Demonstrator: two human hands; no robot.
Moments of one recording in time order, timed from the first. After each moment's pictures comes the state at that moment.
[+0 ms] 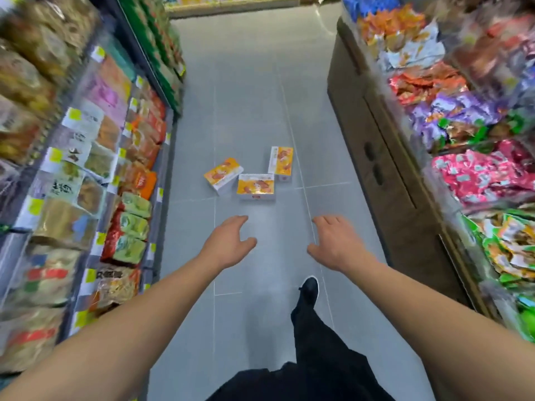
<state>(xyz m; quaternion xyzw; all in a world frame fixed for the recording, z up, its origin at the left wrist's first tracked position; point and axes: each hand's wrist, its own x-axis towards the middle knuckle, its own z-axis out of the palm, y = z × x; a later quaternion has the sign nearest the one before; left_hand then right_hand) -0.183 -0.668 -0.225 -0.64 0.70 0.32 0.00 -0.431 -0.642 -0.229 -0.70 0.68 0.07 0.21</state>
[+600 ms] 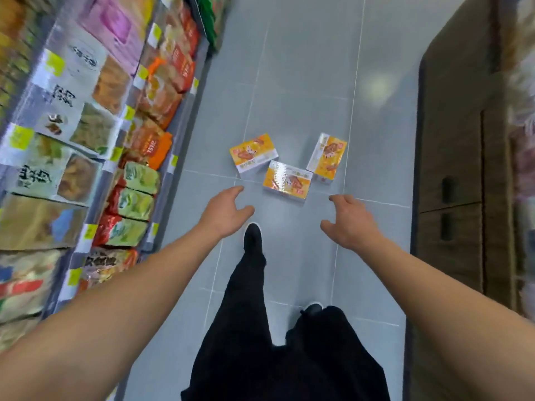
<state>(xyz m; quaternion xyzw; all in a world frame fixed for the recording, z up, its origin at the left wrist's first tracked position) -0.107 -0.978 -0.315 -0.75 0.53 0.40 -0.04 -0.376 -1.006 -0.315 -0.69 0.65 0.14 0.29</state>
